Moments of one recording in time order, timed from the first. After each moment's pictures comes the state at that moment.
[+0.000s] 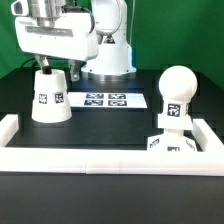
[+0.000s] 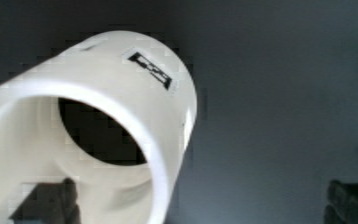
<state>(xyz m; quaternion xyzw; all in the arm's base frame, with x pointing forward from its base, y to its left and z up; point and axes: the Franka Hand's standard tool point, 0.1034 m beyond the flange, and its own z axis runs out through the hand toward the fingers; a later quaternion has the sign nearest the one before) 0.439 -0.121 0.087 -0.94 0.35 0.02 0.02</state>
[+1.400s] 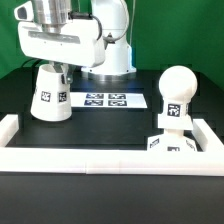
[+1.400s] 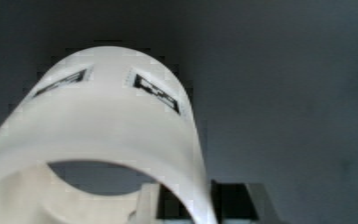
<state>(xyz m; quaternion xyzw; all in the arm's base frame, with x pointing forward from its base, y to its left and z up) 0.452 -0.105 0.088 -0.94 0.33 0.03 0.02</state>
